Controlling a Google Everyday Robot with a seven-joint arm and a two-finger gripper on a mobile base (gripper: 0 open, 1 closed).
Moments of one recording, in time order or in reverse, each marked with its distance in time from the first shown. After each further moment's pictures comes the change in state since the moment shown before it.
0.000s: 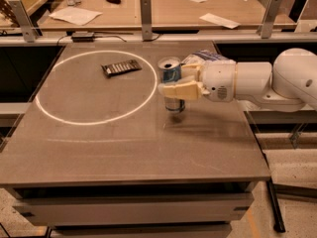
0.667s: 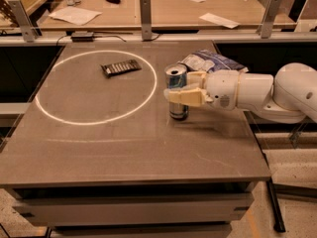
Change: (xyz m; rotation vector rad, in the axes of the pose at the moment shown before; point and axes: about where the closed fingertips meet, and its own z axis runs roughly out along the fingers) arm 0.029 -0.013 -0.012 0.057 -0.023 0.036
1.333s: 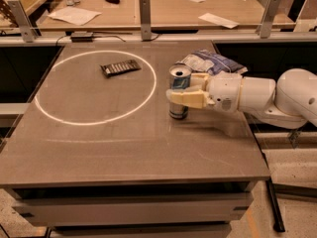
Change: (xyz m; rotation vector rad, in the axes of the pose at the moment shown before) arm 0.009 -0.004 -0.005 0.023 -0.017 -0.005
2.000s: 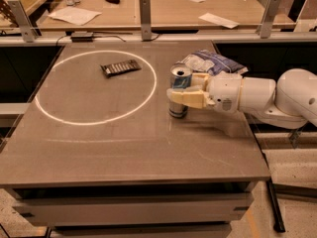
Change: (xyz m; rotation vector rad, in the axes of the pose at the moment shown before) arm -0.001 0.000 0.000 0.001 0.000 0.000
